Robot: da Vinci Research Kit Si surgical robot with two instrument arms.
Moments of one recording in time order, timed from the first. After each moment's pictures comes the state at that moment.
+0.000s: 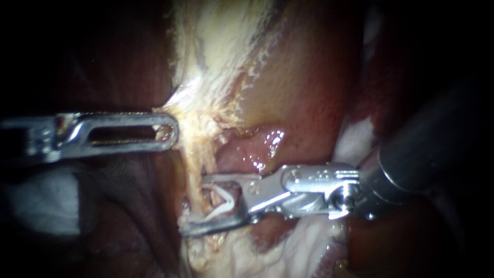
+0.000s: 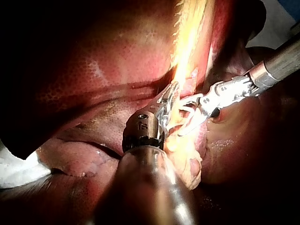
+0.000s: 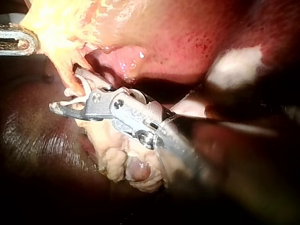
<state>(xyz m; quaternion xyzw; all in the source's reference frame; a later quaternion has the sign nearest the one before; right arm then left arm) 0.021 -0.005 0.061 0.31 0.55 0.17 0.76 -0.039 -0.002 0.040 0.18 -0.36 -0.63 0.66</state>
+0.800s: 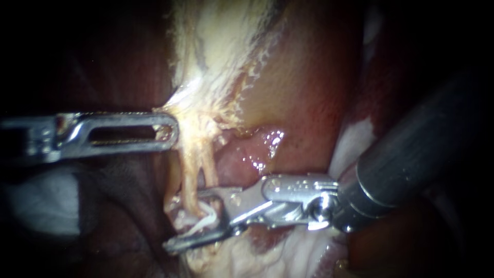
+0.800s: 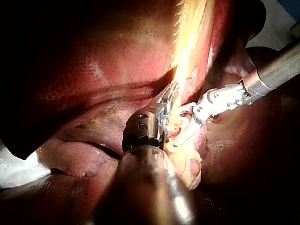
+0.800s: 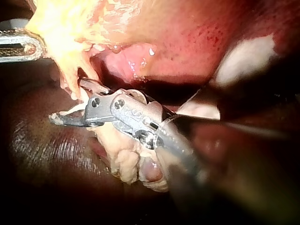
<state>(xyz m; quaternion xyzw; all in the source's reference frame) 0.024 -0.006 0.062 0.34 0.54 0.17 0.75 -0.039 -0.002 0.040 0.18 -0.36 -0.63 0.66</state>
